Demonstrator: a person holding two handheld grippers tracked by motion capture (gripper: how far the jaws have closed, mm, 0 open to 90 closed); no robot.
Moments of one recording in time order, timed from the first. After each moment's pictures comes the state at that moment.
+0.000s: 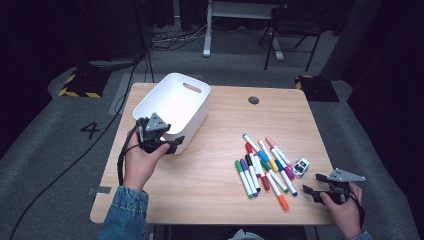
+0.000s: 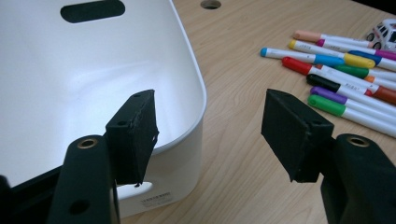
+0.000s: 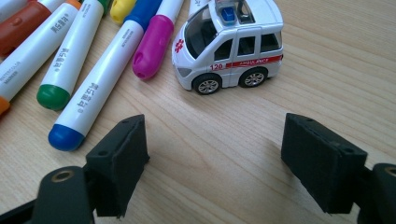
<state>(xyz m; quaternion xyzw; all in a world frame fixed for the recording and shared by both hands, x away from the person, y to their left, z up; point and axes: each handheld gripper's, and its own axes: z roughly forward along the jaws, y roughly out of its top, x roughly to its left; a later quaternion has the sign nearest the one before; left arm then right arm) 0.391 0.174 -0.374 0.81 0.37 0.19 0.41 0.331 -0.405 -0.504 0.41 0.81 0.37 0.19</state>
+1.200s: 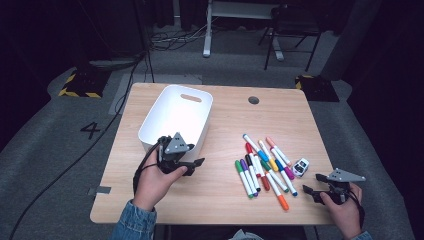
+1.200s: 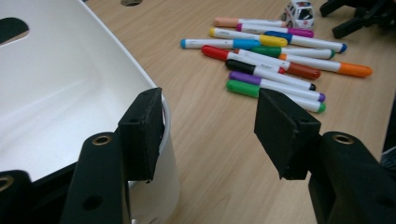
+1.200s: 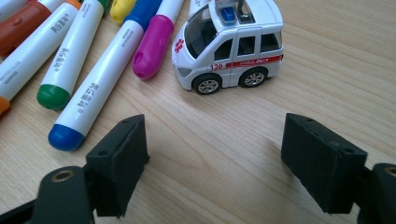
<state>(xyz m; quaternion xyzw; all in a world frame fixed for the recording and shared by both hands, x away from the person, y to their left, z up) 0.342 0.122 -0.381 0.85 0.29 0.13 0.43 0.331 -0.405 -0.504 0.41 0.81 0.37 0.19</state>
